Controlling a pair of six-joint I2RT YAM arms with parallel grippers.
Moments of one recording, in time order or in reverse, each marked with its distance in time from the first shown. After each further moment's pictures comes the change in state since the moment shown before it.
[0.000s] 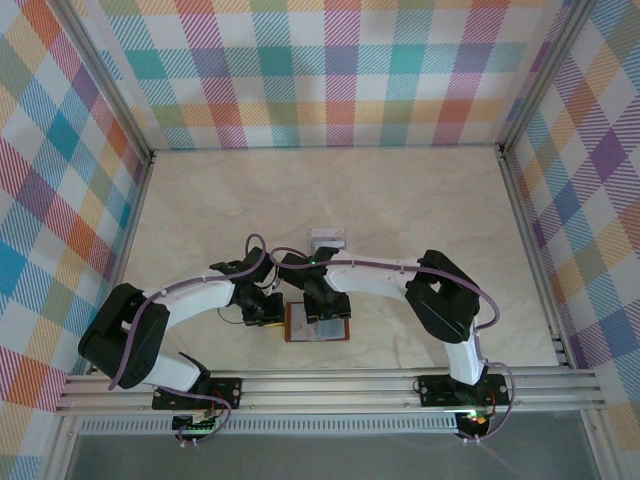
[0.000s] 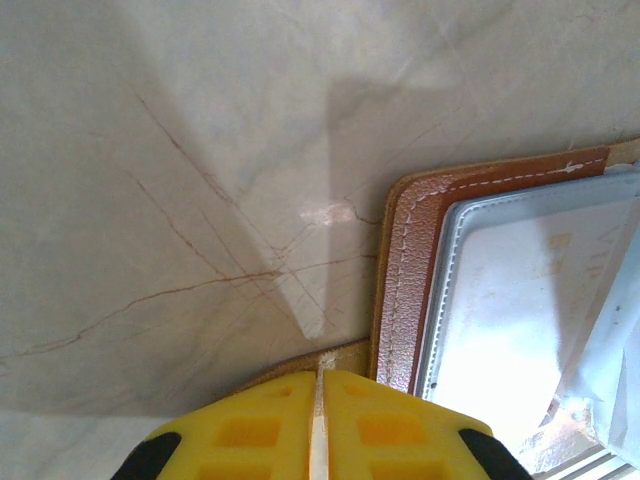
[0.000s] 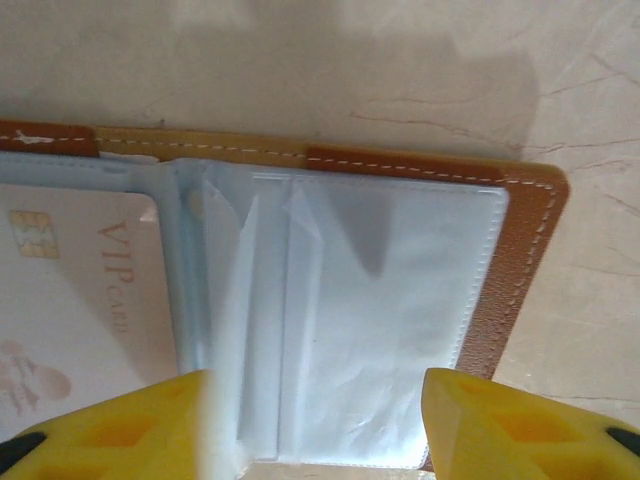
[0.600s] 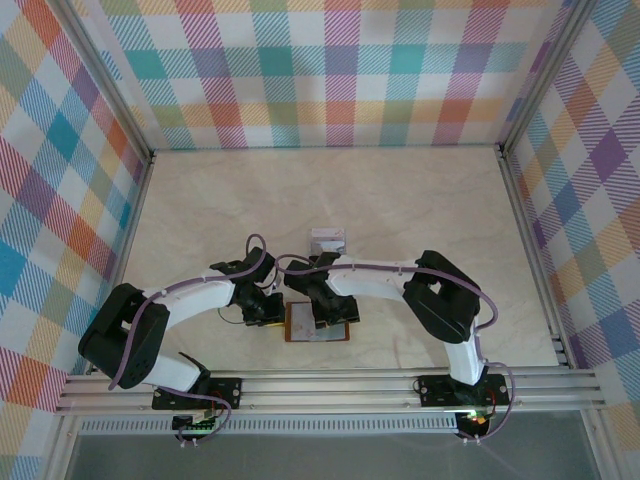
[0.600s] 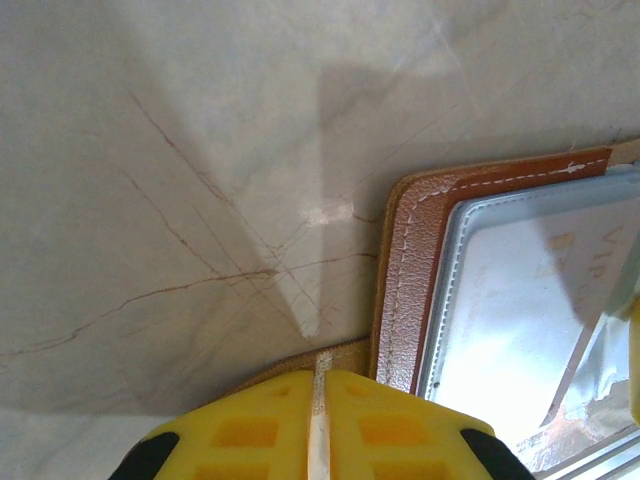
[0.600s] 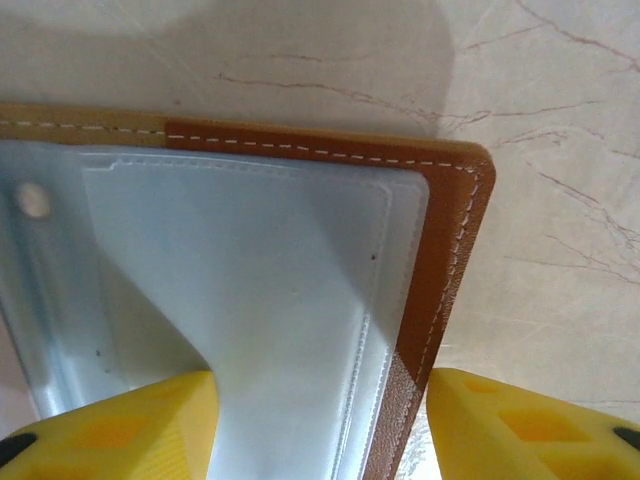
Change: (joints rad) left arm -0.003 0.000 0.003 -0.003 0.000 0.000; right arm 0.000 -0.003 -0.075 -0.001 0.032 0.001
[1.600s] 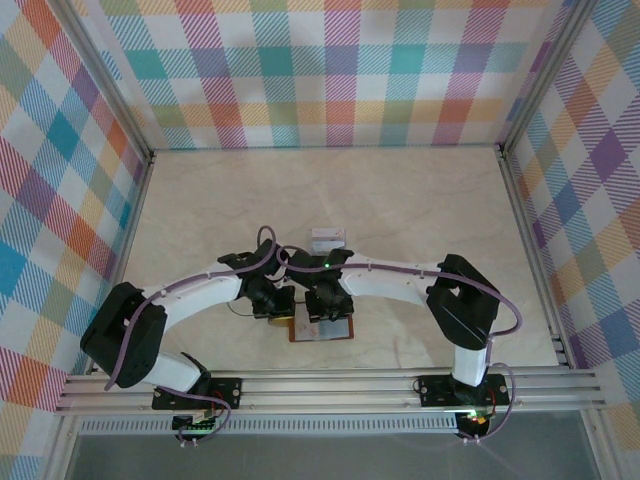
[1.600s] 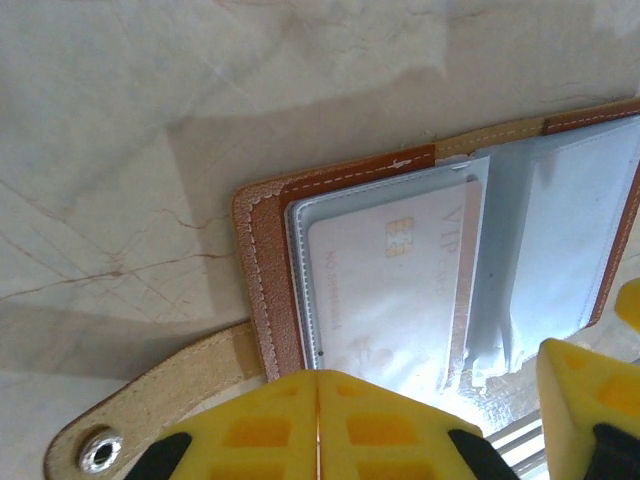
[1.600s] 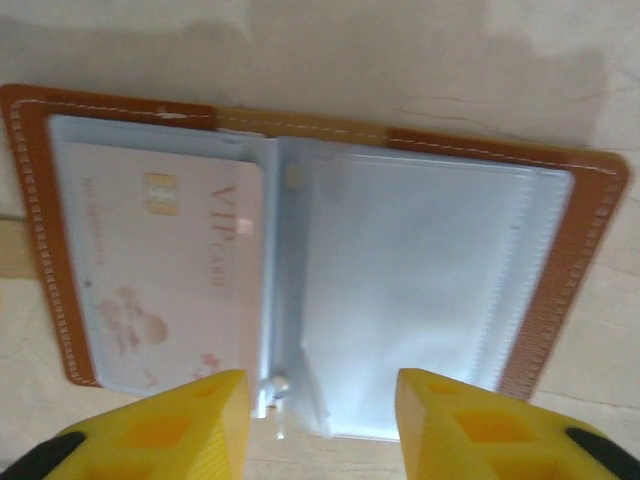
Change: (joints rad) left arm -0.081 0.014 0.123 -0.066 -0.001 -0.036; right arm -0.008 -0.116 -0.037 0.140 -0.085 -0.039
